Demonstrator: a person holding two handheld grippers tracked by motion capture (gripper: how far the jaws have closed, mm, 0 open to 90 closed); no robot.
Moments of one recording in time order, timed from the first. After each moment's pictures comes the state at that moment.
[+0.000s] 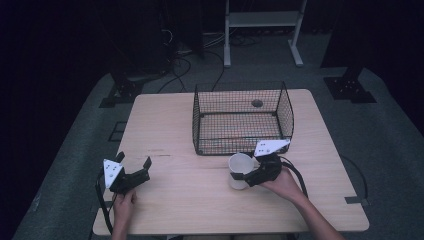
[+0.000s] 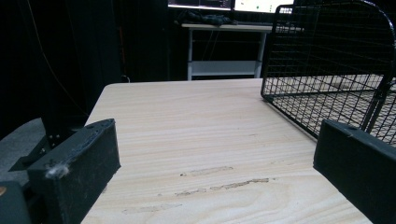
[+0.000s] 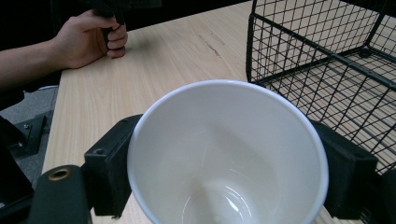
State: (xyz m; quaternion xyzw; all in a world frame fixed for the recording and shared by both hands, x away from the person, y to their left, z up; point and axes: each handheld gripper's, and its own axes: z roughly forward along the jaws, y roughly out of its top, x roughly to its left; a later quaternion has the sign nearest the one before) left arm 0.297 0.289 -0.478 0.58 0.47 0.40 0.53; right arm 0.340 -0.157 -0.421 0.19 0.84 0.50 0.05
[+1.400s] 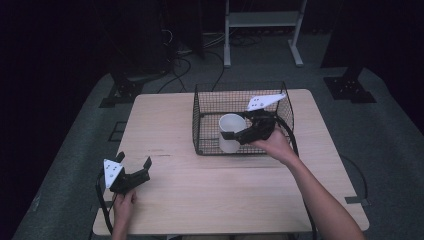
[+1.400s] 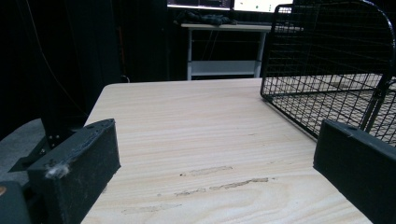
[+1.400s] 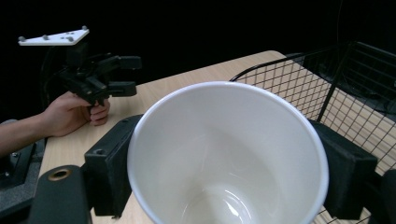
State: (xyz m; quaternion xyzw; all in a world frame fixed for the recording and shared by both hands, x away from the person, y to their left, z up) left arm 0.297 0.289 -0.478 0.58 0.47 0.40 0.53; right arm 0.405 -0.133 -0.327 0.19 0.82 0.53 0.07
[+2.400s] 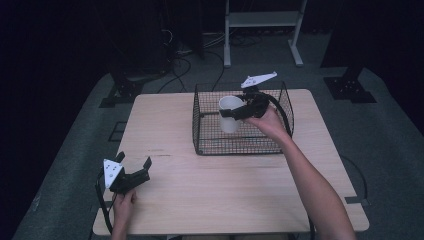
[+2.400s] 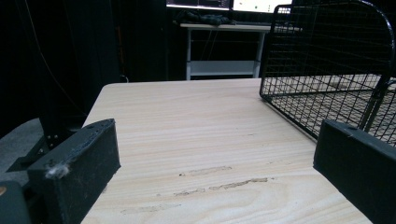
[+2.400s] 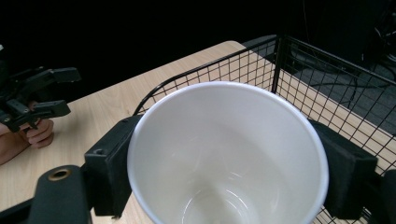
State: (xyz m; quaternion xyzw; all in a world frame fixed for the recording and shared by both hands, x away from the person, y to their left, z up) left arm 0.297 0.289 -0.478 0.58 0.47 0.40 0.53; right arm 0.475 -0.127 -0.325 0.25 0.82 0.50 0.08
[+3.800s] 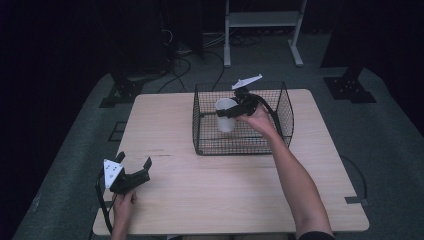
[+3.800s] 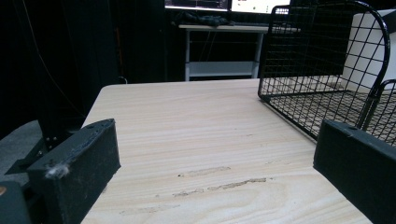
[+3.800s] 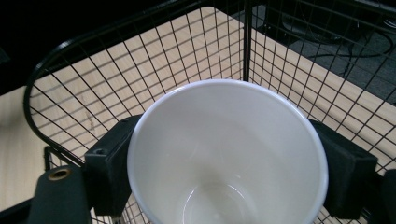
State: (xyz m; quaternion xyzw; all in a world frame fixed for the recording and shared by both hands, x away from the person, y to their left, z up) left arm 0.297 0.289 -0.478 0.58 0.47 0.40 0.53; right arm 0.527 -0.111 -0.374 0.29 0.84 0.46 0.07
